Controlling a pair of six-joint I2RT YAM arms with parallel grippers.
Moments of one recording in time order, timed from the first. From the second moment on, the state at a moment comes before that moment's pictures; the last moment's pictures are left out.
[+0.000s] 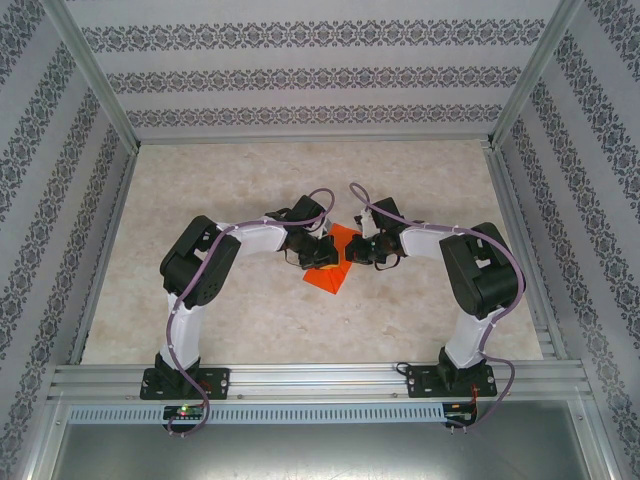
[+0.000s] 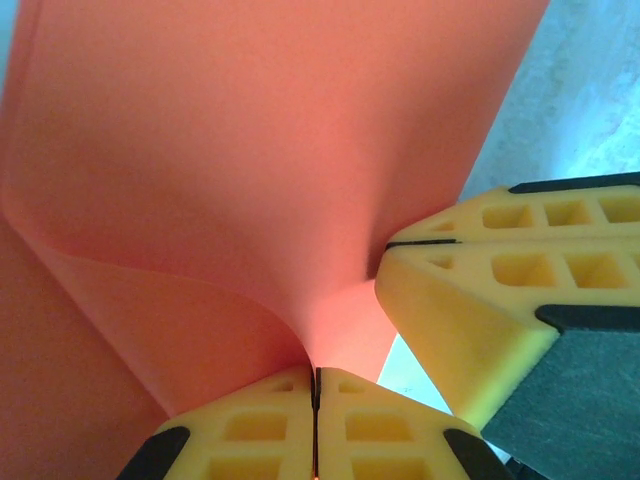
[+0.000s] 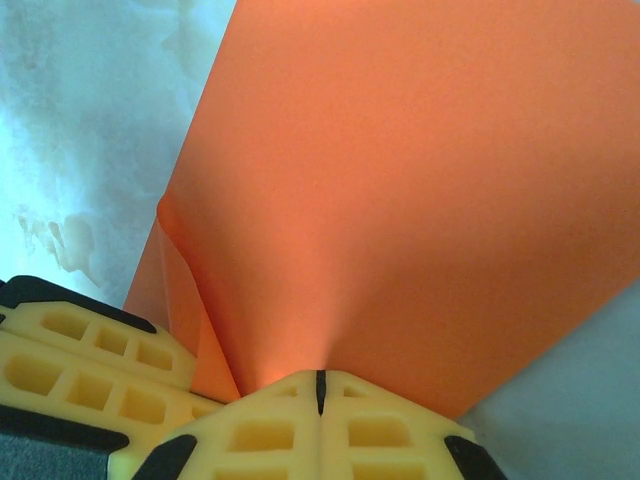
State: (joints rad) left arm -0.60 2.06 1.29 -0.33 0.57 -0.77; right arm 0.38 1.81 0.91 -0.20 -0.51 0.44
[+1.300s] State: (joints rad) left arm -0.60 2.06 1.31 -0.37 0.50 -0.71; right arm 0.38 1.81 0.92 -0.20 -0.51 0.41
